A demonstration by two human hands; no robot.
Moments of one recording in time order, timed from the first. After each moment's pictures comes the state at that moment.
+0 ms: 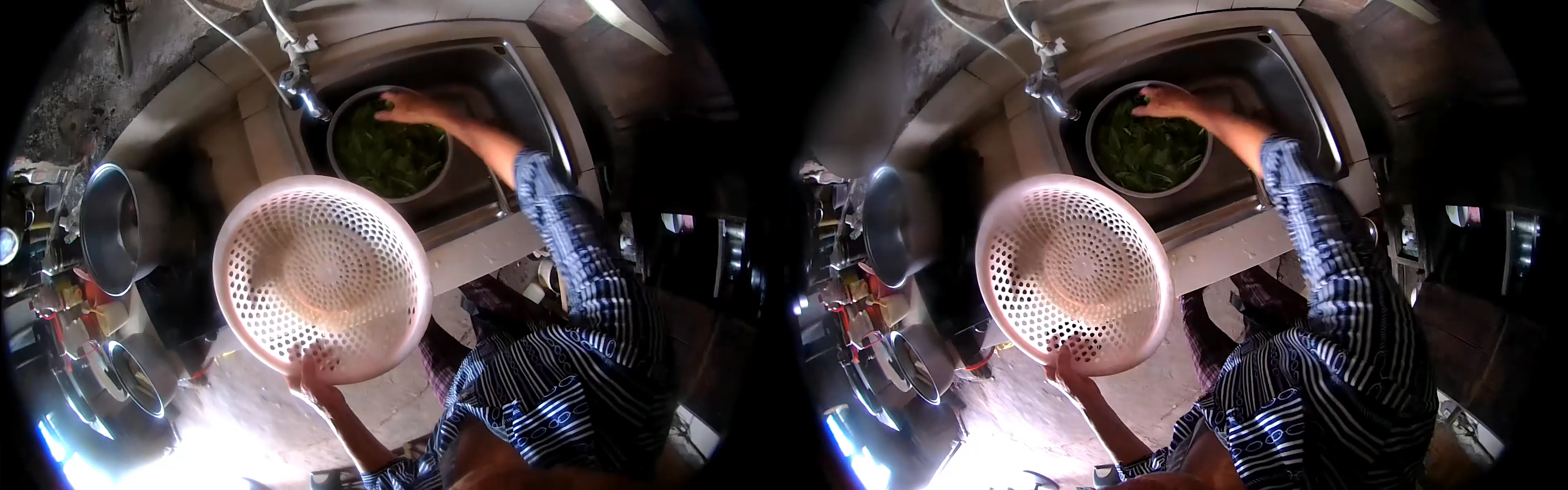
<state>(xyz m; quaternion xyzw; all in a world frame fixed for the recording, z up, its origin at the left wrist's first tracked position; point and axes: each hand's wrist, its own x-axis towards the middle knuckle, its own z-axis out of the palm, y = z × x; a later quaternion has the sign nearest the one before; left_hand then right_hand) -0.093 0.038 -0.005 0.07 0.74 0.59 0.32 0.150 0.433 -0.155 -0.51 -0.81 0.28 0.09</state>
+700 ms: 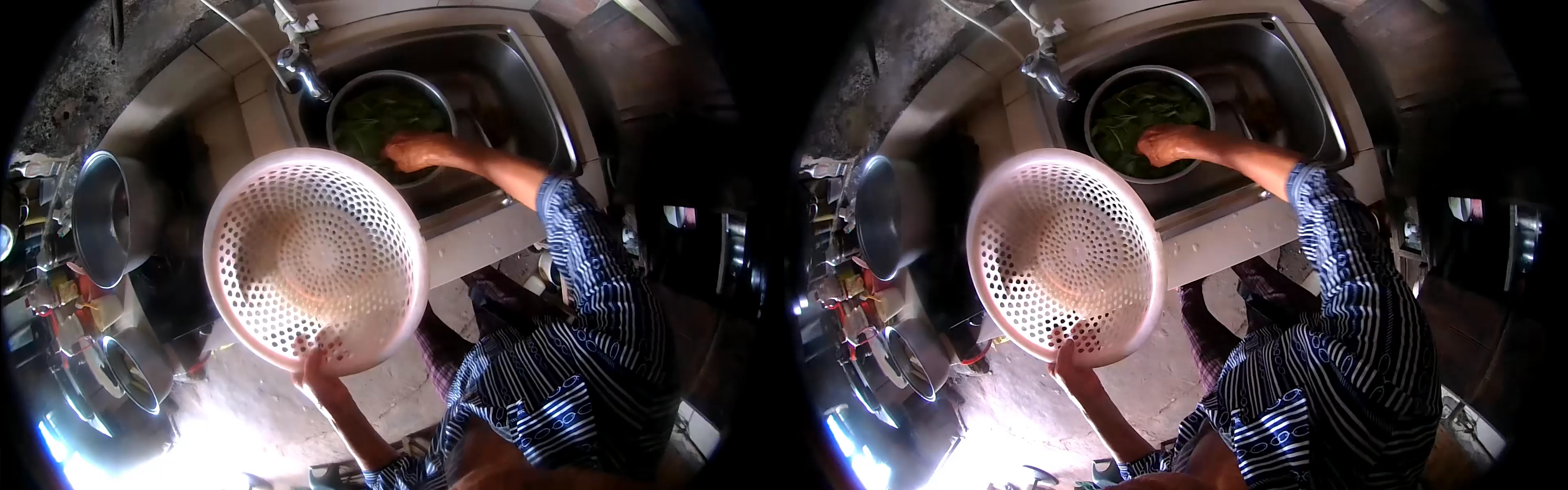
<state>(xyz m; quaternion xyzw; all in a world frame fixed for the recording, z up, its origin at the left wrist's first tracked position) -0.083 0.045 0.008 0.01 0.71 0.58 0.40 0.138 0.343 -0.128 -0.34 -0.91 0.22 -0.02</state>
